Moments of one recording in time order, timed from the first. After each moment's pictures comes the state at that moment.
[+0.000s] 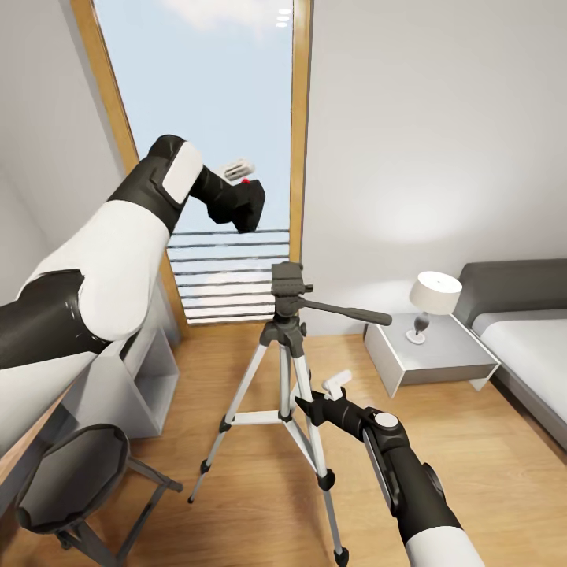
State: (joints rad) left arm -1.79 -0.17 0.19 -0.41 0.21 1.04 0.05; right arm -0.49 0.14 -0.02 -1.11 0.25 0.29 0.61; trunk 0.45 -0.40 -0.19
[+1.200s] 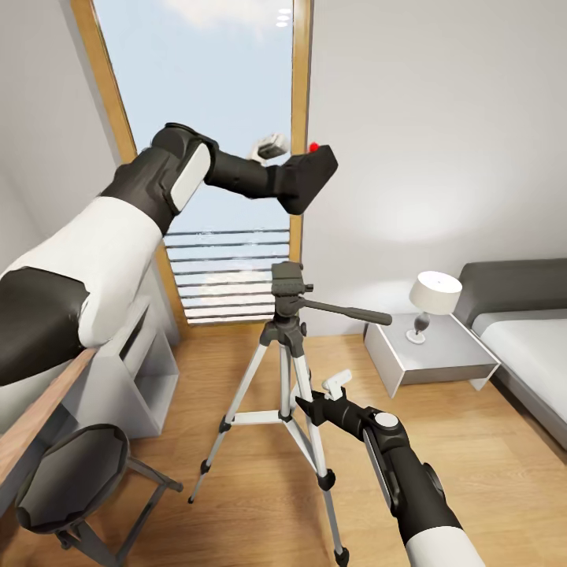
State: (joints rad) left arm -1.79 -0.11 -0.29 -0.49 0.24 0.88 -0.75; right arm -0.49 0.14 -0.02 -1.11 0.26 0.29 0.61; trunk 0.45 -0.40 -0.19
